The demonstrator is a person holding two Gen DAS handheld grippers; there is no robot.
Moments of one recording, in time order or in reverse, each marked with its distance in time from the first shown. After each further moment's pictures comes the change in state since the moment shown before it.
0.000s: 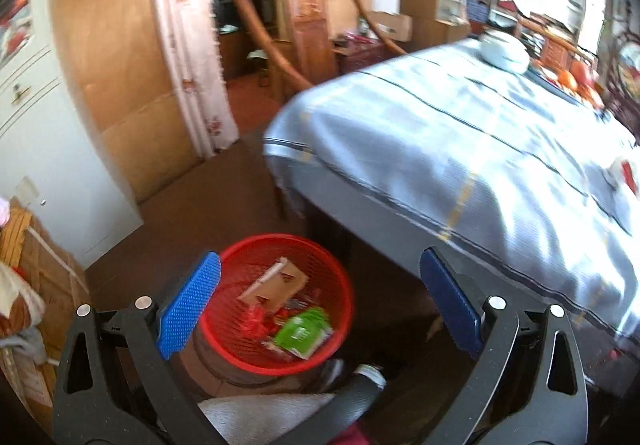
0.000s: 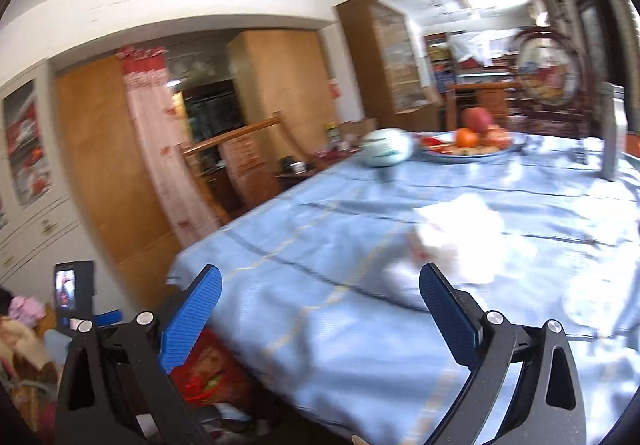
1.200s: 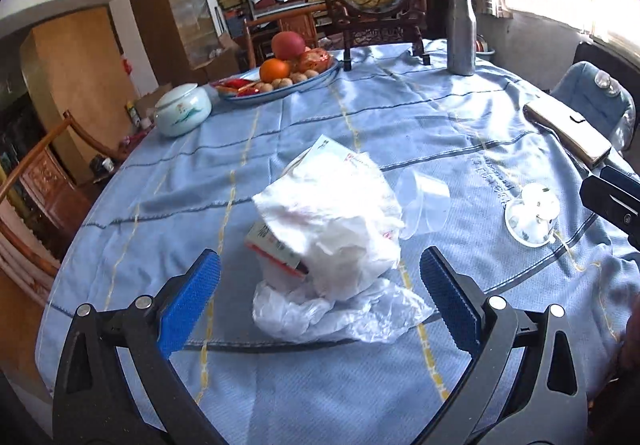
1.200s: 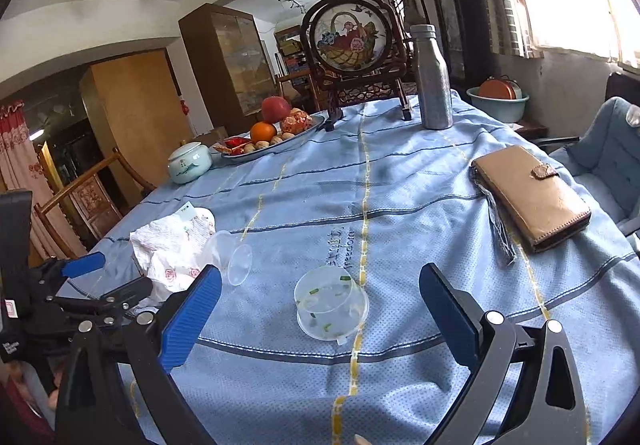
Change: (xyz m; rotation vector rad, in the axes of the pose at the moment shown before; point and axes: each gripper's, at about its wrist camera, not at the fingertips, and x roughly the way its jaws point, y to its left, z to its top) left arm -0.030 -0.354 0.030 0.679 -0.171 -0.486; right arm -0.017 -0.194 -0.012 0.263 0.024 -0.368
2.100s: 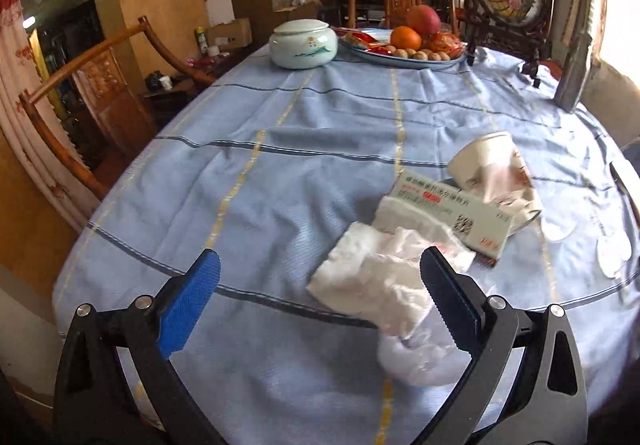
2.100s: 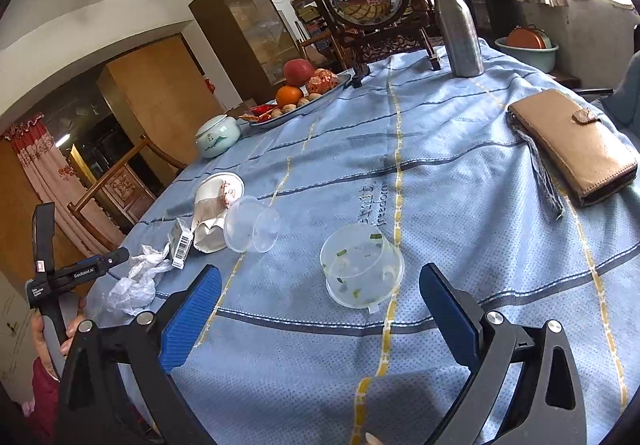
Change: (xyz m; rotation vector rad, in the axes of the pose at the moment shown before) left arm 0.001 0.149 -0.028 -0.319 0.147 0.098; right arm 0.021 -0.006 -0.010 0.061 0.145 0.143
